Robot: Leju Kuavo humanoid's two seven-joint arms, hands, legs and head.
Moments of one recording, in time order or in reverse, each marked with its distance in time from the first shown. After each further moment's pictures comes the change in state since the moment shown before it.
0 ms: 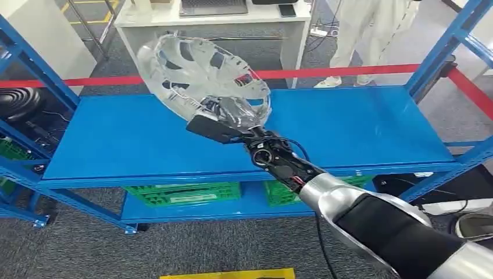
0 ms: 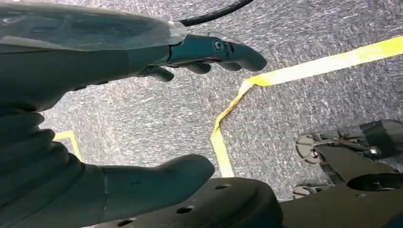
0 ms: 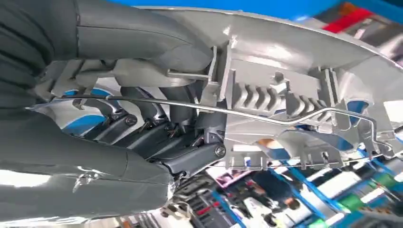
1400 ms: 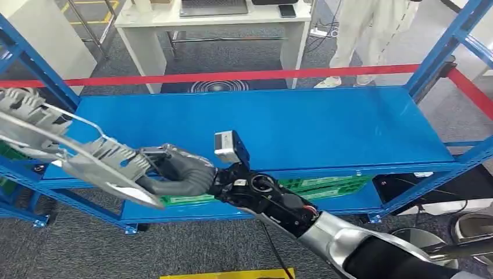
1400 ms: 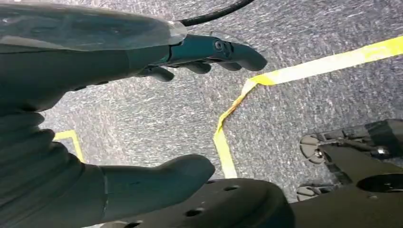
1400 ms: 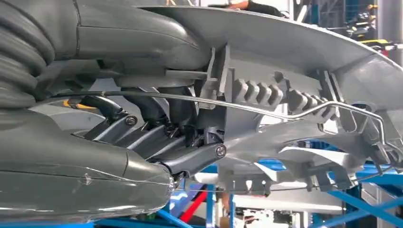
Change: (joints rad) left arm 0.014 0.000 0.000 0.000 0.000 -0.002 -0.004; right arm 0.293 0.021 0.079 -0.548 -0.777 0.941 -0.045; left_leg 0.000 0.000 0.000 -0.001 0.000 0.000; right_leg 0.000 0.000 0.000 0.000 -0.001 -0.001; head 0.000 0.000
